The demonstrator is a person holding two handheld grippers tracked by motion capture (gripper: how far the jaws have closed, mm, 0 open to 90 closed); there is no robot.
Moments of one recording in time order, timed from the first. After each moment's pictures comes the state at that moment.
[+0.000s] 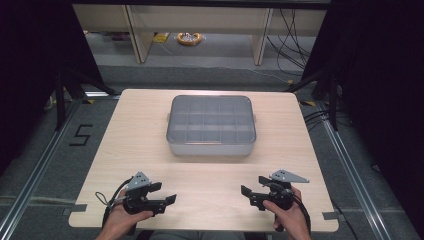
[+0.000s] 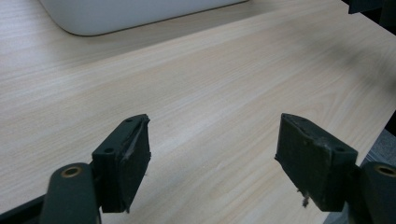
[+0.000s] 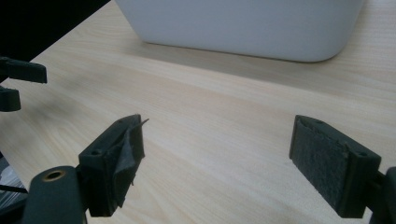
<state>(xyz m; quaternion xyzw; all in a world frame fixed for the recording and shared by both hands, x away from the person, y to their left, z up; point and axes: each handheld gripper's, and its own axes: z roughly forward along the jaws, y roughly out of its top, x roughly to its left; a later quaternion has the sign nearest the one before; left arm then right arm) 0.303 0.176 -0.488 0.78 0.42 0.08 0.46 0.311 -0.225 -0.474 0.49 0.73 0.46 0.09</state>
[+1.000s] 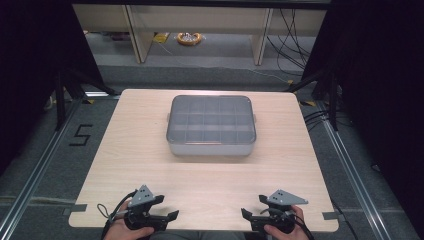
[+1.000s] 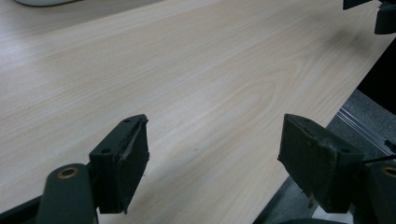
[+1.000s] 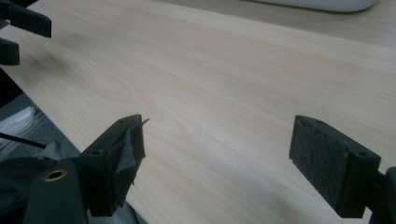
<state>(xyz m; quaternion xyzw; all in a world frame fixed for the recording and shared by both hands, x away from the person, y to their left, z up) 0.271 0.167 -0.496 0.80 0.40 0.07 0.45 0.265 -0.225 -0.490 0.44 0.78 0.43 0.10</state>
